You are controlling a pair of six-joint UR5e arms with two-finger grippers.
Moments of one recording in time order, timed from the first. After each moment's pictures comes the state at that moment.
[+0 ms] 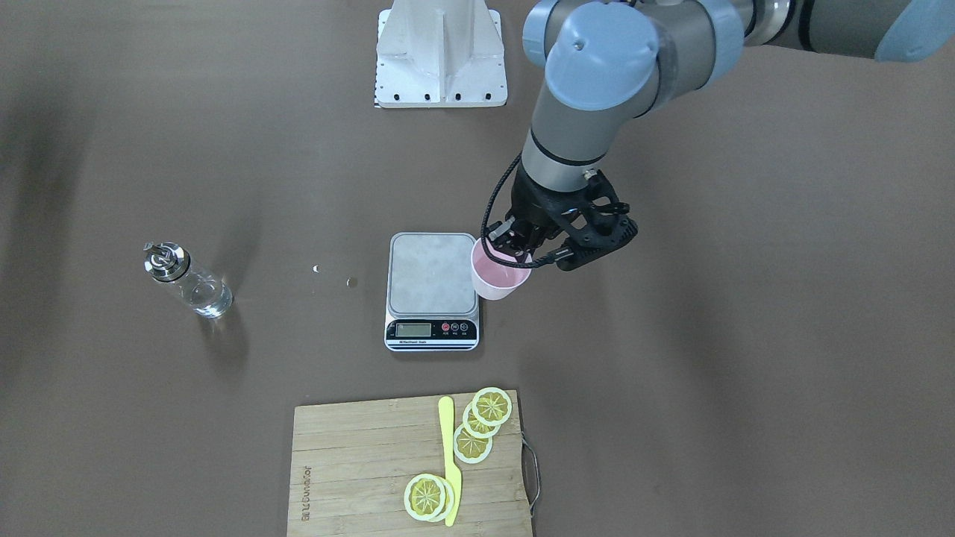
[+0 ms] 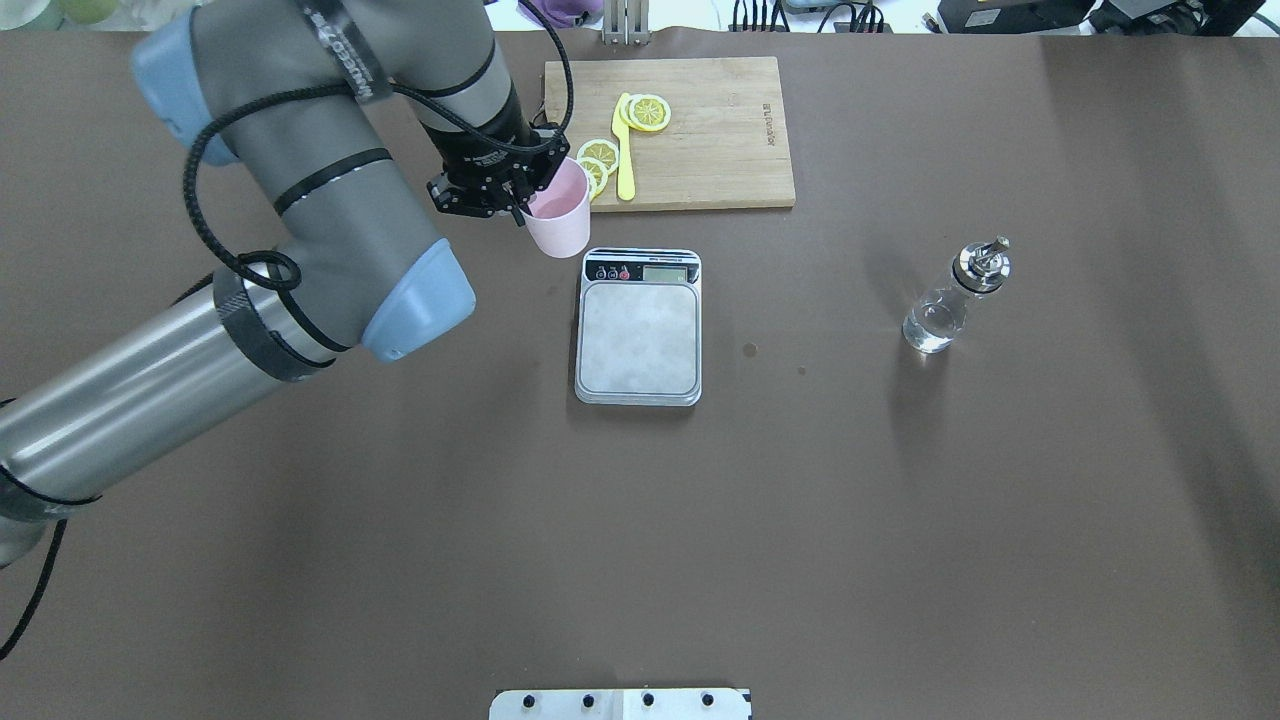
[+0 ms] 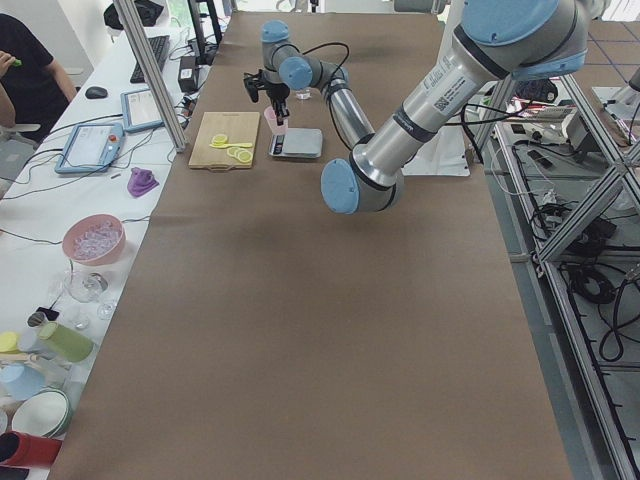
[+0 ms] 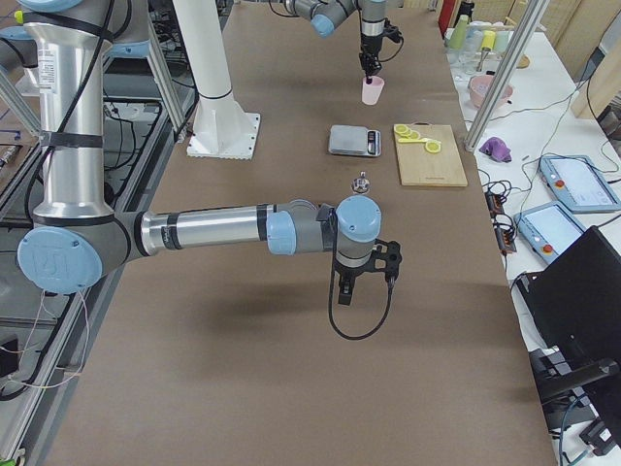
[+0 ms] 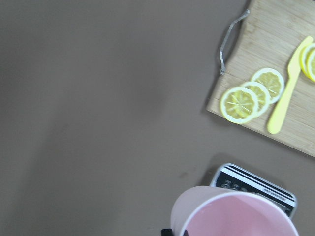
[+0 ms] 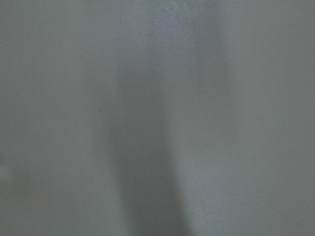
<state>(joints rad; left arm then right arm) -0.76 -2.47 -1.58 -1.43 -2.06 -1.51 1.51 -1.62 1.75 -1.59 2.45 0.23</state>
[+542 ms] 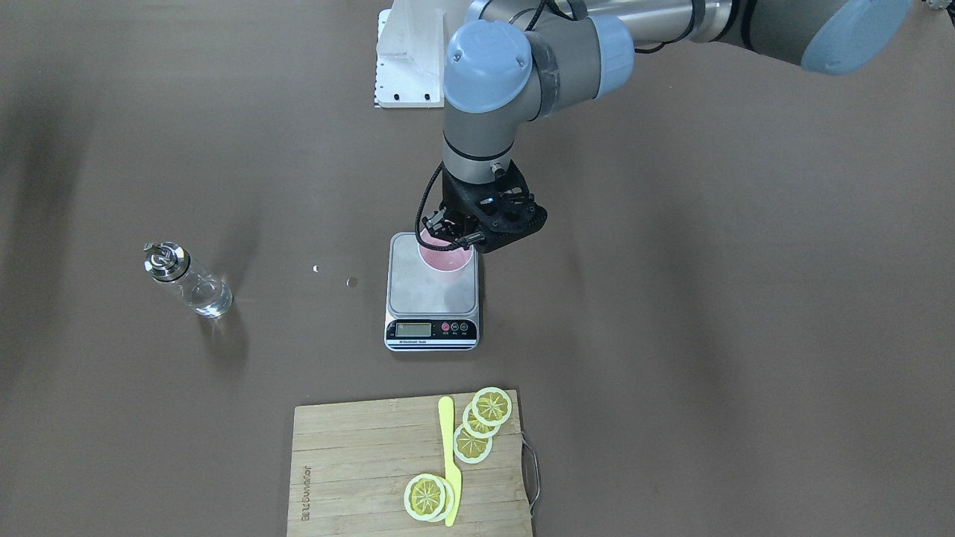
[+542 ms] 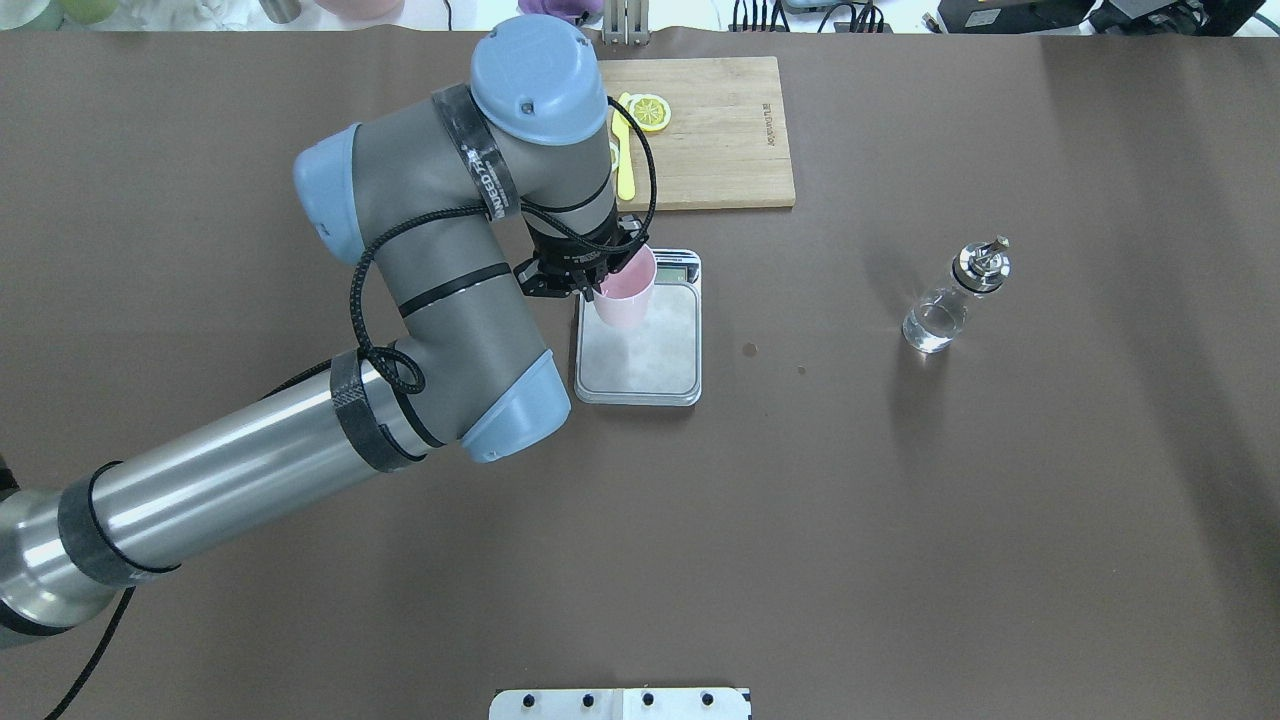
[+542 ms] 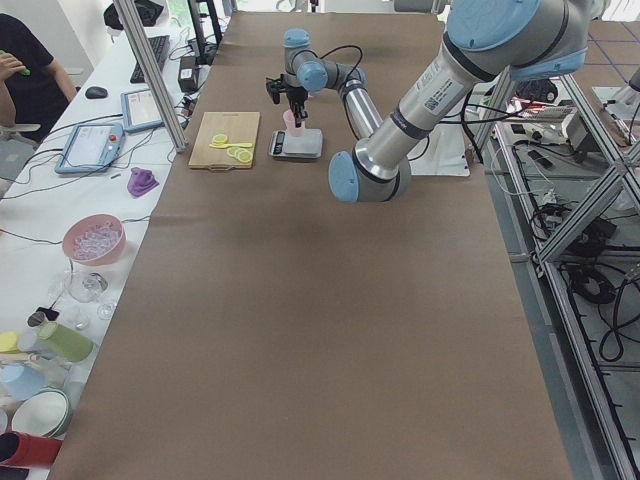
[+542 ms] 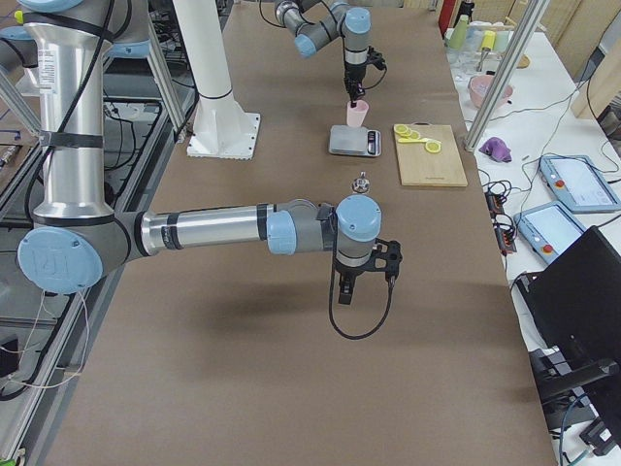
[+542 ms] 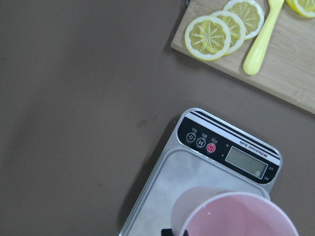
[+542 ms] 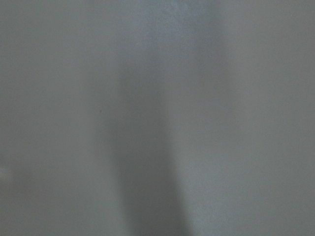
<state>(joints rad) -0.62 -2.51 -1.51 -1.46 -1.97 -1.57 1.51 -1.62 1.75 -1.59 2.45 0.23</state>
